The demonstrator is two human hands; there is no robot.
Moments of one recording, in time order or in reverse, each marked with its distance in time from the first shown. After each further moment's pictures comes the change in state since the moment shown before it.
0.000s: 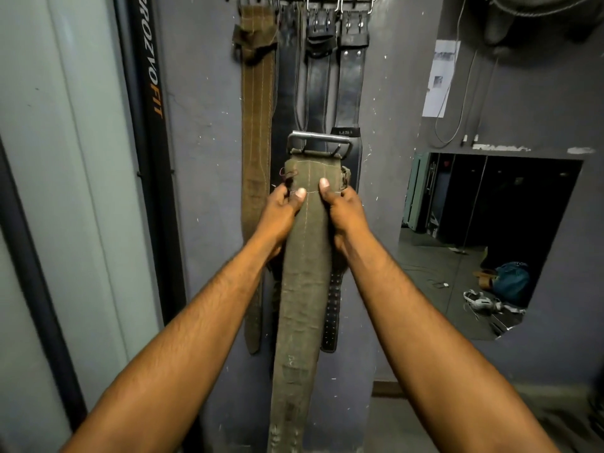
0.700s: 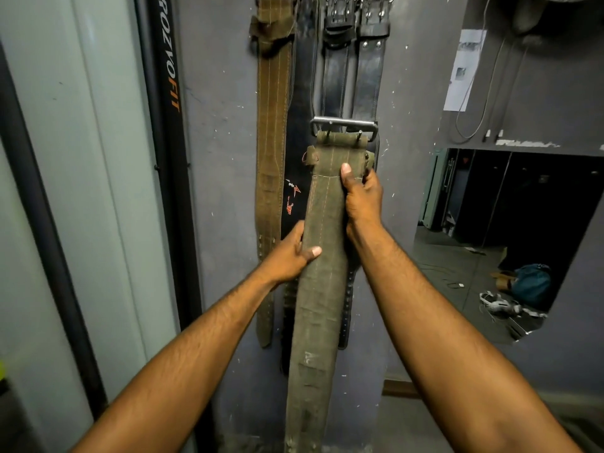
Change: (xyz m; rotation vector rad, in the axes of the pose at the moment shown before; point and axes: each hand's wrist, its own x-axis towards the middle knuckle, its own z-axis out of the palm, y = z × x) left_hand -0.038 -0.054 -0.023 0.367 -0.262 -0.023; right_hand 0.019 0.004 0.006 0.023 0.100 -0.208
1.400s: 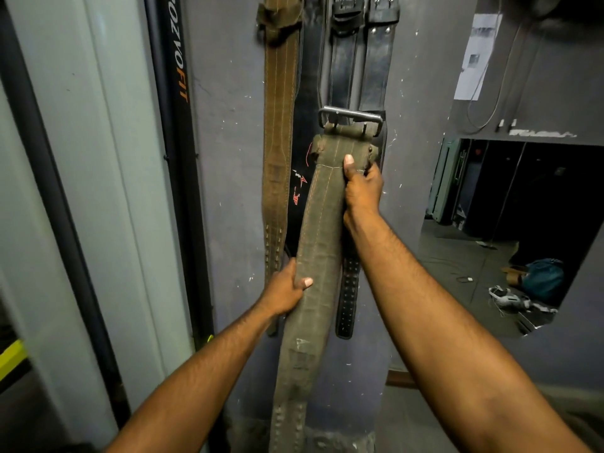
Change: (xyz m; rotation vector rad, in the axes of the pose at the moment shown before) left_hand -0.046 -0.064 0.026 0.217 0.128 -0.141; right_hand 0.003 0.006 0.008 0.019 0.062 0.081
